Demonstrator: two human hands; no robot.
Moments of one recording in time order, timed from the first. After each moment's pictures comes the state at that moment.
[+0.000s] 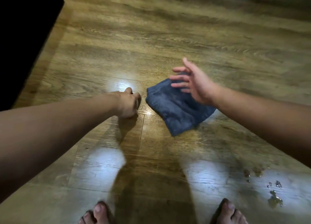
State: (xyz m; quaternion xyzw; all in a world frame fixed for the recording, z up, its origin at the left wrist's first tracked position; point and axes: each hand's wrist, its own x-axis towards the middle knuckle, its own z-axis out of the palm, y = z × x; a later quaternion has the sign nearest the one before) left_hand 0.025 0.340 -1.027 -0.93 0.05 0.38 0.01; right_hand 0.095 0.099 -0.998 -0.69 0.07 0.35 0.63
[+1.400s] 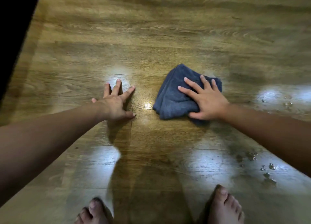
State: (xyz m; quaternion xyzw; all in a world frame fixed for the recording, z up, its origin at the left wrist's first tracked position) left_hand 0.007 0.334 -1.070 -0.92 -0.03 0.38 -0.07; right_hand 0.050 -0.023 -1.066 -0.93 -0.30 0.22 -0.04
